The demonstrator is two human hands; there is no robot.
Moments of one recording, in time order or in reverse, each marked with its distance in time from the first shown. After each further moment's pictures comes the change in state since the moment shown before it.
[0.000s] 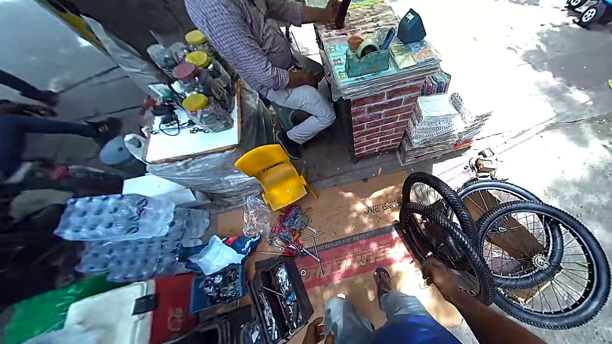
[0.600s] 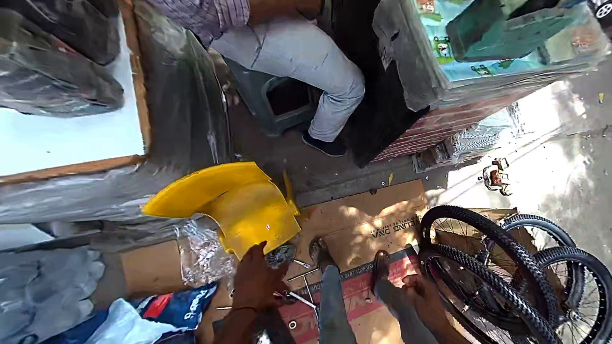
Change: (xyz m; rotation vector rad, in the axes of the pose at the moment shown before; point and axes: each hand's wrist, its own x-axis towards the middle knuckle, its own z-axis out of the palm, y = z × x) left_hand 0.636 0.125 -0.232 0.454 0.028 0.173; right_hand 0.282 -0.169 0.274 -0.318 0.172 -0.142
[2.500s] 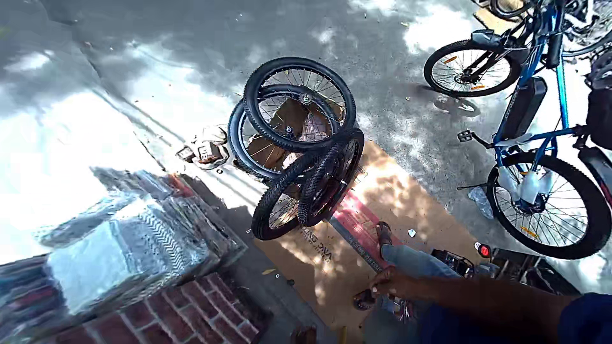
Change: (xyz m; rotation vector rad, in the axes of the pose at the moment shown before) left_hand -0.086 0.359 0.100 0.415 -0.788 0.840; right_hand -0.225 0.005 -0.002 1.392 0.589 0.311
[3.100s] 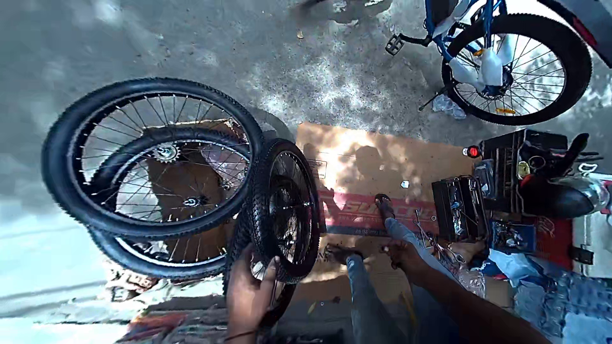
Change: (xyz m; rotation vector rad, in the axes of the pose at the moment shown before) left_hand 0.287 0.394 0.162 0.845 -0.597 0.805; right_hand 0.084 0.014 -0.053 1.090 0.825 -0.092
